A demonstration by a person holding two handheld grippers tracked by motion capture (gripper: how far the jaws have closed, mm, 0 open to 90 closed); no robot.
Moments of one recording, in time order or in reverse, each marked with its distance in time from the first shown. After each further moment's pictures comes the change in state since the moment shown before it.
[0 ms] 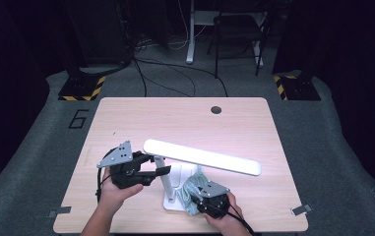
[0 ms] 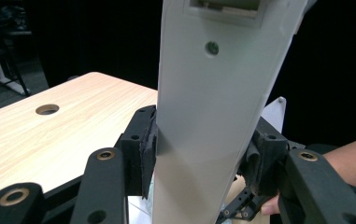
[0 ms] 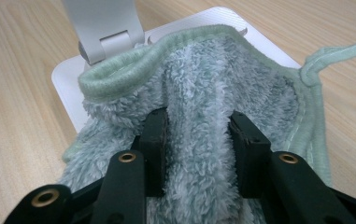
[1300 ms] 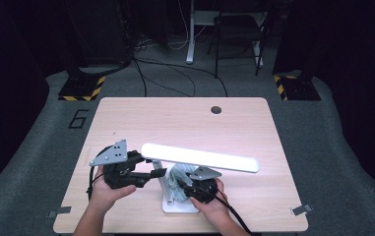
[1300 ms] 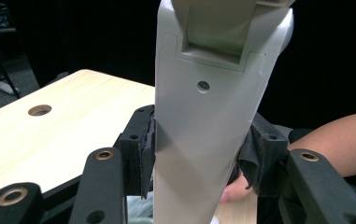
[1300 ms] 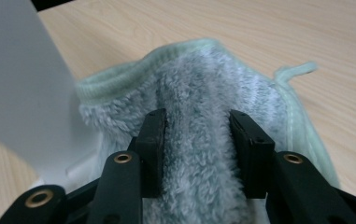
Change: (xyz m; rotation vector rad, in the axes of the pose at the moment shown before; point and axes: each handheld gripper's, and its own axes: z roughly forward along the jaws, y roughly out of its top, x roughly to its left) left arm -0.003 0.013 -0.013 0.054 -0.047 0.053; right arm -0.010 0.040 0.036 -0.132 0.047 0.099
